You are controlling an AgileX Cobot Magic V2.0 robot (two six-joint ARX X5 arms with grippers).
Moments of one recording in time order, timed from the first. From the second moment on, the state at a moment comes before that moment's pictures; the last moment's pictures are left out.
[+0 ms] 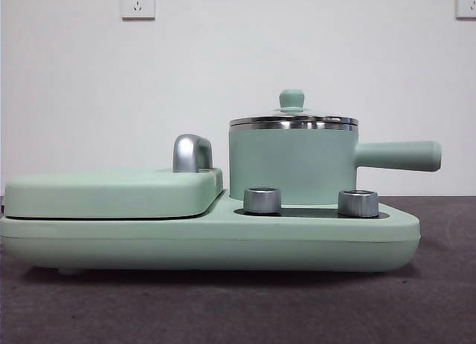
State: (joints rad) left arm 0.03 0.00 0.03 -0.18 -0.02 -0.07; right arm 0.59 0.38 1.04 -1.15 -0.13 0.15
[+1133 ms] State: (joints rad) left arm 0.03 0.00 0.03 -0.18 -0.02 -0.07; right arm 0.13 0.18 0.62 -0.66 0.09 0.08
